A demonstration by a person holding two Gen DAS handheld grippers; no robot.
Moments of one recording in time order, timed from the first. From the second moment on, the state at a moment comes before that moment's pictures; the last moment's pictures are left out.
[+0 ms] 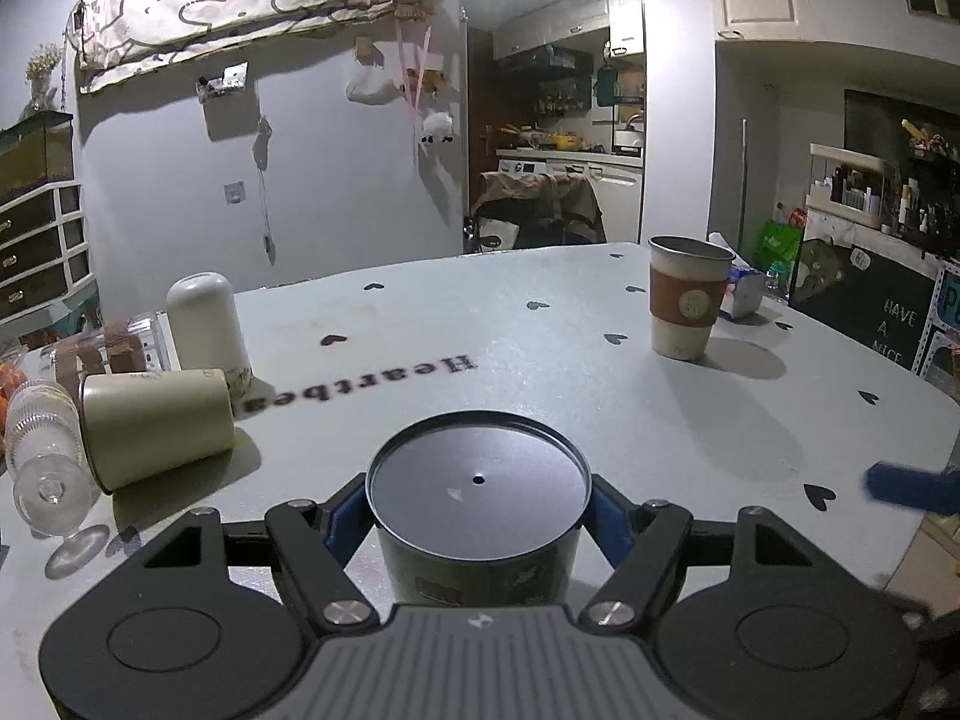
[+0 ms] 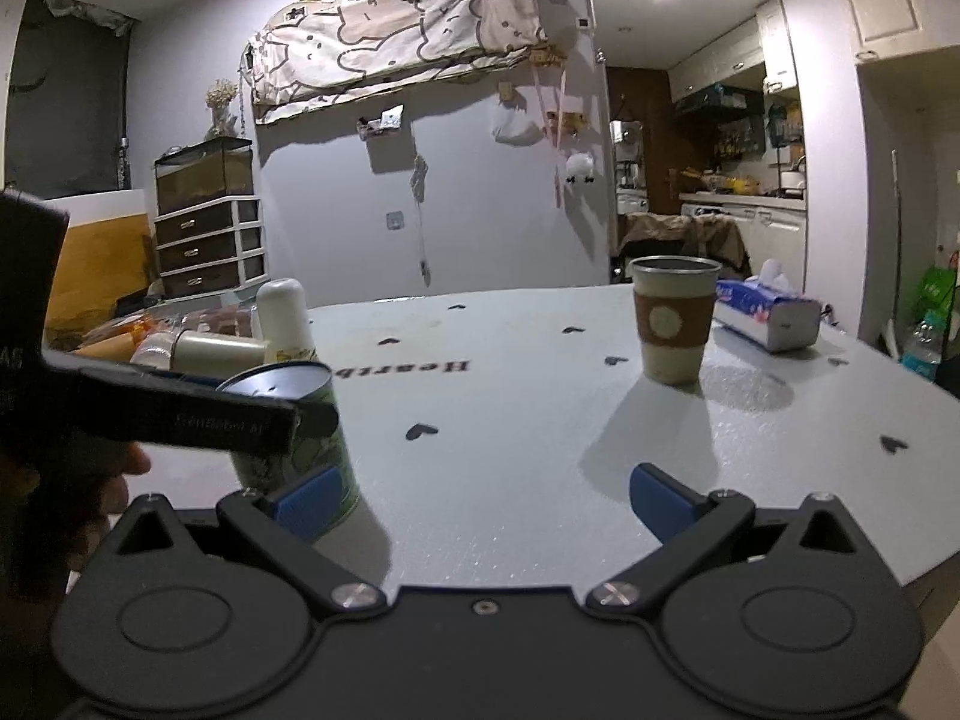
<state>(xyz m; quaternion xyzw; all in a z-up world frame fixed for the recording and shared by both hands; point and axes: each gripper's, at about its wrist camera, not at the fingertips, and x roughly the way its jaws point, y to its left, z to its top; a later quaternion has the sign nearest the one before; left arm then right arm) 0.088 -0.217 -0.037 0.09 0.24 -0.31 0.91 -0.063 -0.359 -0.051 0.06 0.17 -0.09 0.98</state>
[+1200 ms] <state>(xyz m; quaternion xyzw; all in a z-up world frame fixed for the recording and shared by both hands) 0.089 -0.186 -0.020 0.07 0.27 -0.36 0.89 0.008 -0.322 -0.083 0.14 0.24 0.10 0.95</state>
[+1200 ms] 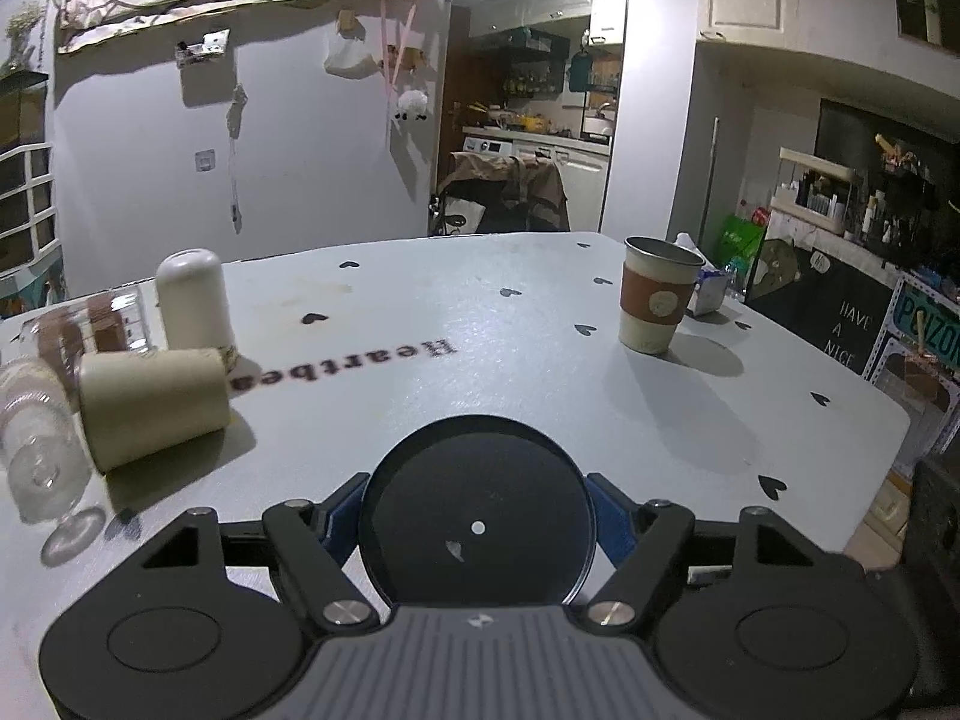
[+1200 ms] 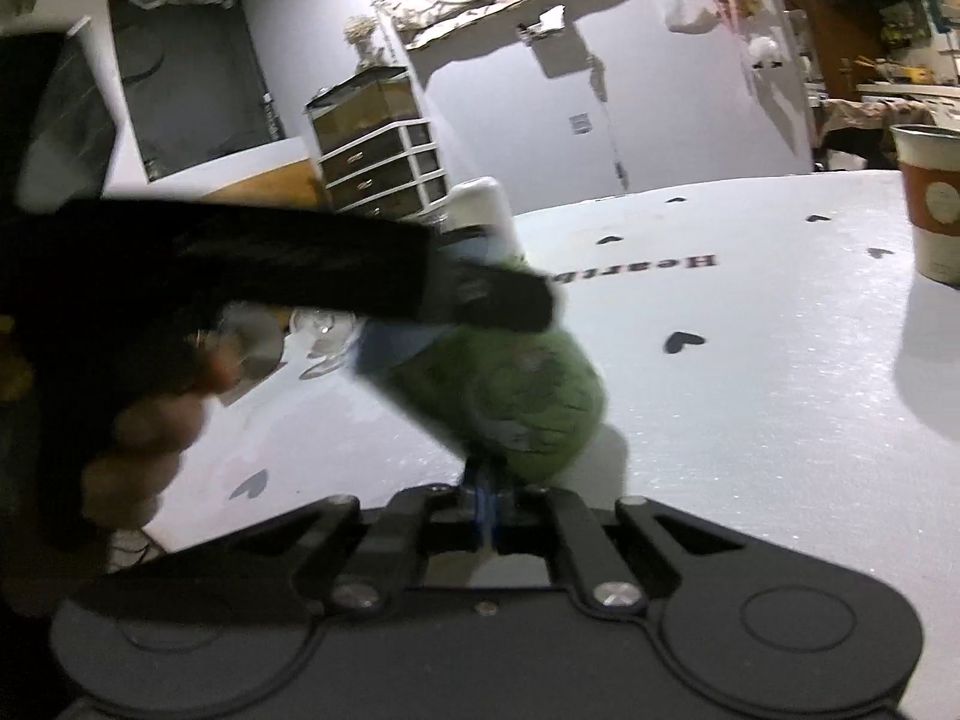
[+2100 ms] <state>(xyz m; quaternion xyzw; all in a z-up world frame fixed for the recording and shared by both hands) 0.049 -0.146 -0.059 0.06 0.28 -0.34 0.89 0.004 -0.362 -0.058 0.30 0.26 0.05 0.92</state>
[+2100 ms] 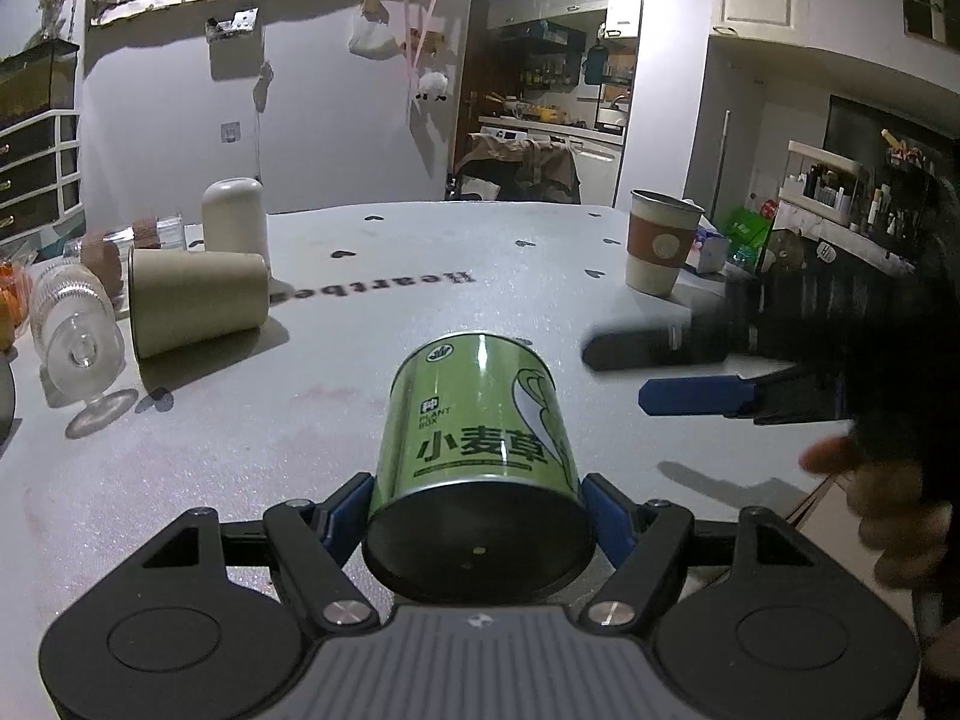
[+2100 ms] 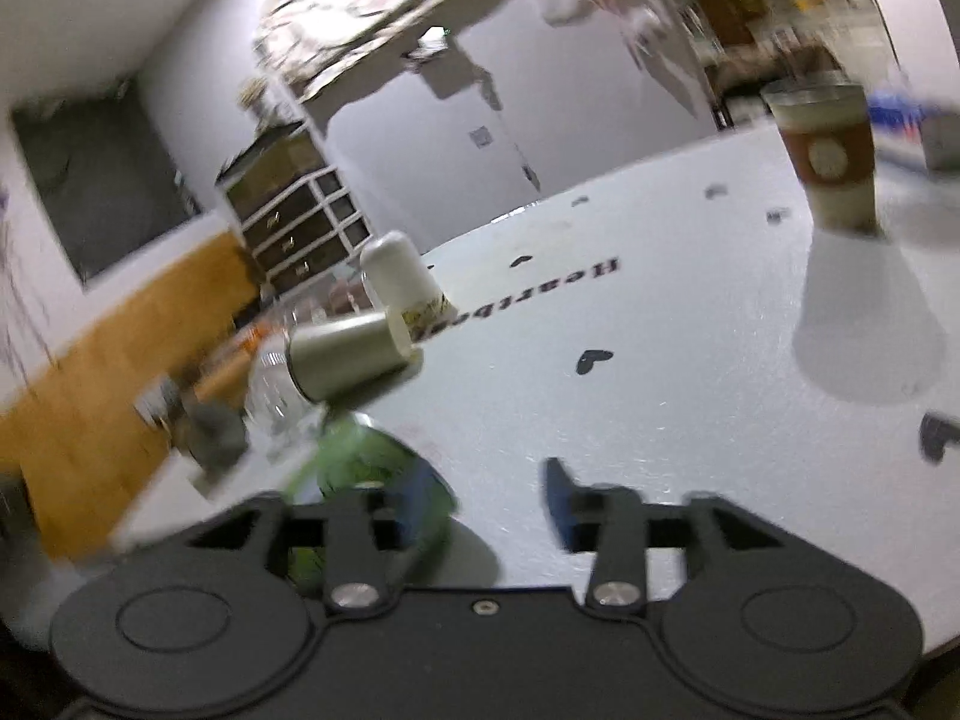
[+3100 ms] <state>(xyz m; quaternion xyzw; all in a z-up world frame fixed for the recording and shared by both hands) 0.034 -0.140 -0.056 0.08 0.23 -0.35 0.90 0.059 -0.347 -0.056 0.41 0.37 0.08 0.83</state>
